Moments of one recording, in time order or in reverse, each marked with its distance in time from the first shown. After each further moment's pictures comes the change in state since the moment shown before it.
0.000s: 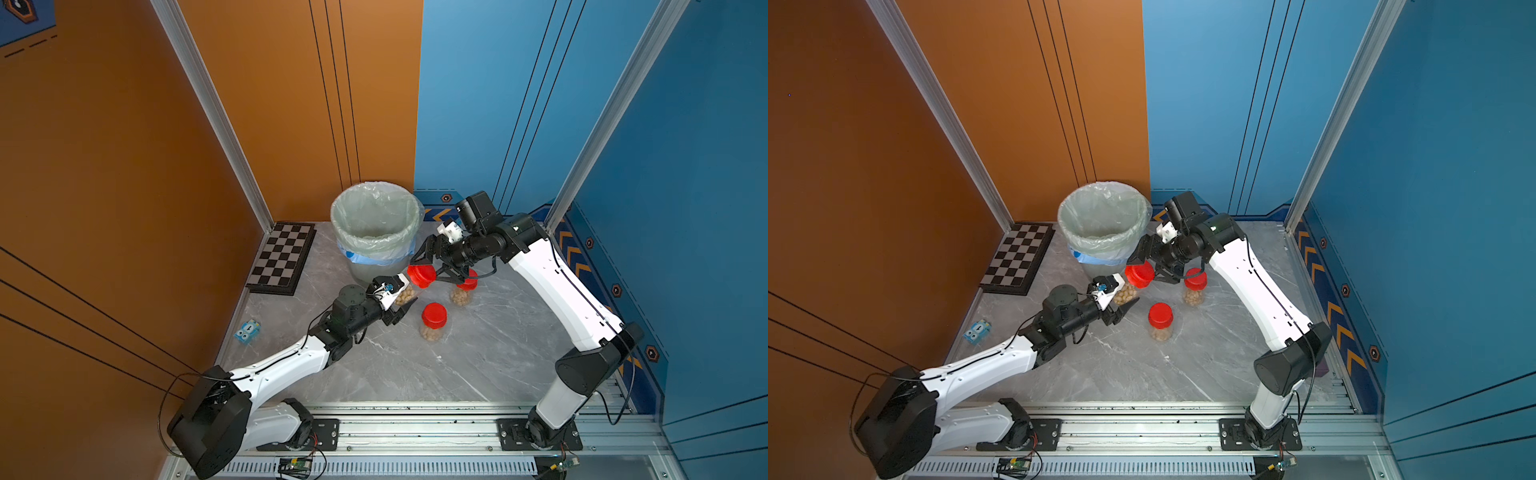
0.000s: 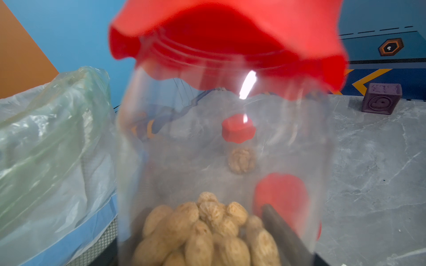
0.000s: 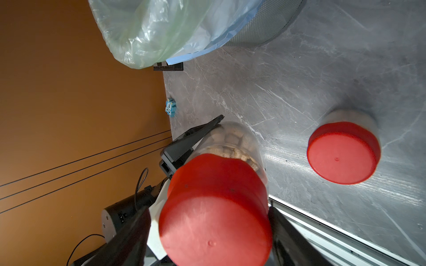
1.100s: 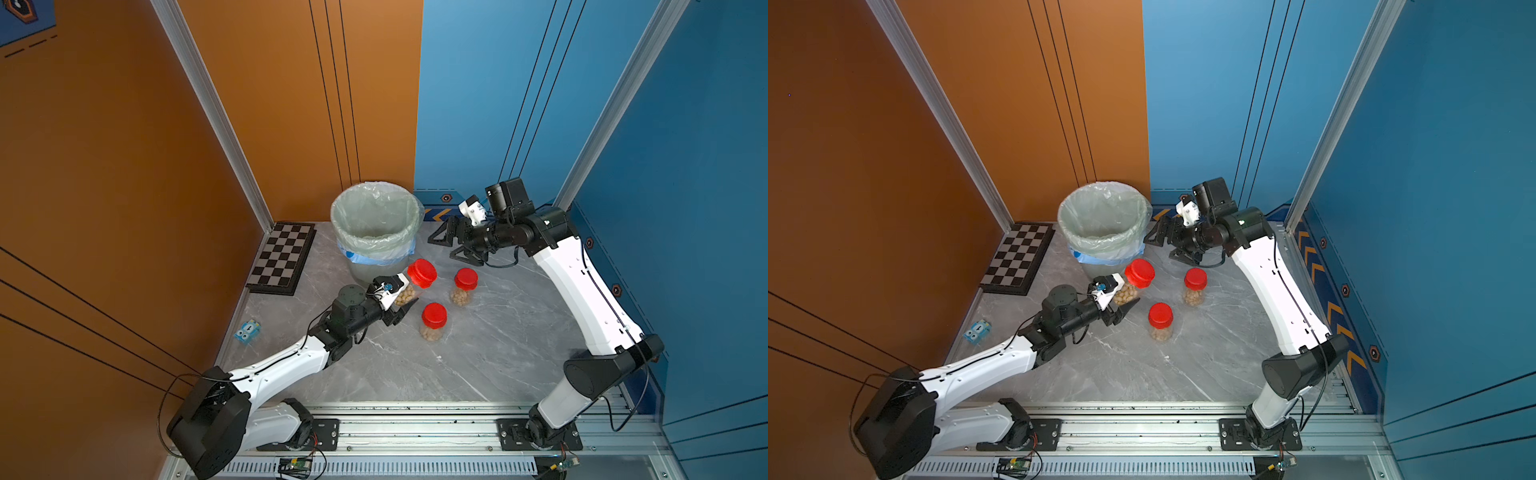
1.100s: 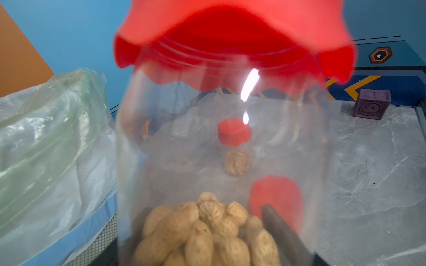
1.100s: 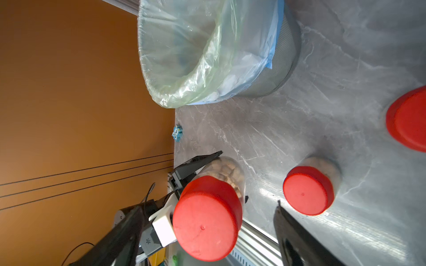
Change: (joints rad) left arm 0.000 -0.004 0.001 0.003 0.018 -0.018; right arm -0.117 -0.063 0.023 0.048 0.000 -0.095
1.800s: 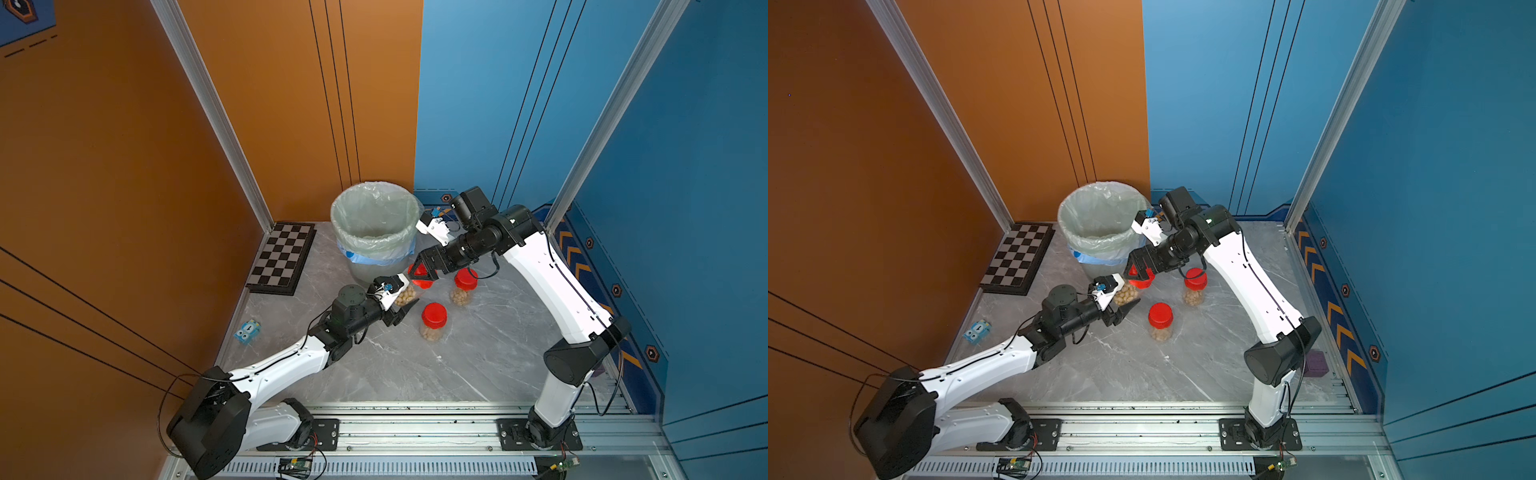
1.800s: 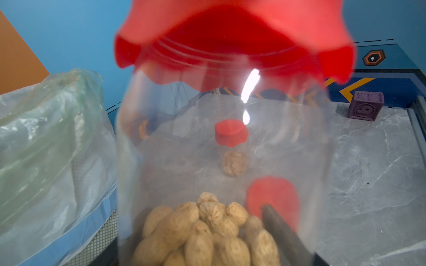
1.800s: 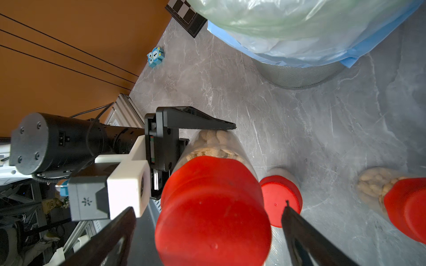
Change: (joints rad) left arm 0.000 0.000 0.000 0.000 0.018 -0.013; right arm 0.128 0.141 0.147 -0.210 0.023 -0.664
